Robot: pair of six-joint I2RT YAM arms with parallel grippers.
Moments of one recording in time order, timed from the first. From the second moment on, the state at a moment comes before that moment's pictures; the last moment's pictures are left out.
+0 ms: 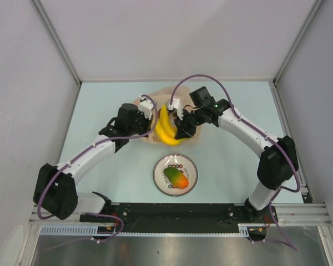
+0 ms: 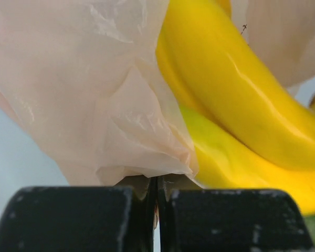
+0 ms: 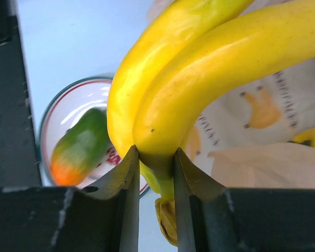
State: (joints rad) left arm -0.48 1.33 0.93 -0.17 0.13 0.05; right arm 0.60 1.70 1.48 -0.67 -0.65 -0.54
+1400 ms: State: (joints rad) left arm -0.44 1.17 0.92 -0.14 0.18 0.04; right arm 1.10 1.62 1.25 -0.59 -0.35 0.36
